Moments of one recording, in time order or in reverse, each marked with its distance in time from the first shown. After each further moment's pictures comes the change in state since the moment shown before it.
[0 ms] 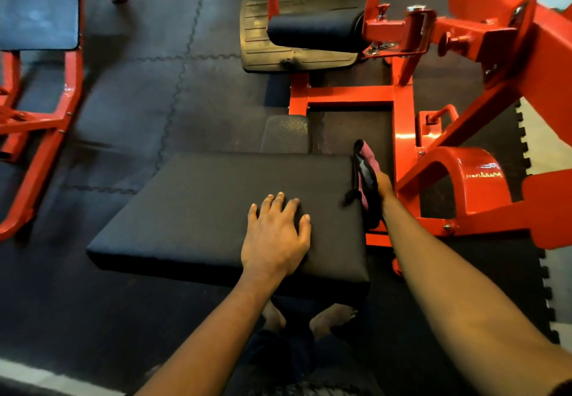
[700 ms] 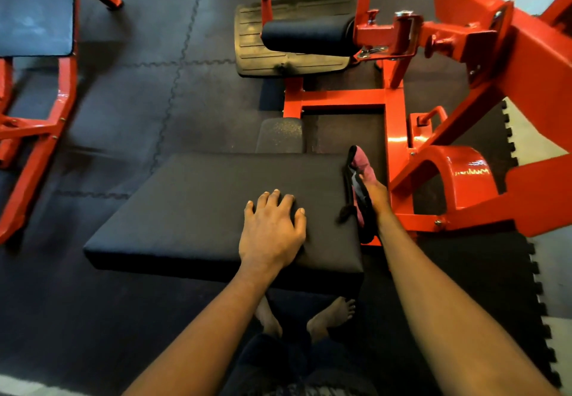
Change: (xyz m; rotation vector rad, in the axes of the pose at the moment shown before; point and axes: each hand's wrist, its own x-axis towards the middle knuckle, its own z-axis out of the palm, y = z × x) left_hand 0.002 -0.003 0.009 -0.001 0.071 0.012; right_hand -0.068 0.007 0.004 -0.055 0.016 -0.170
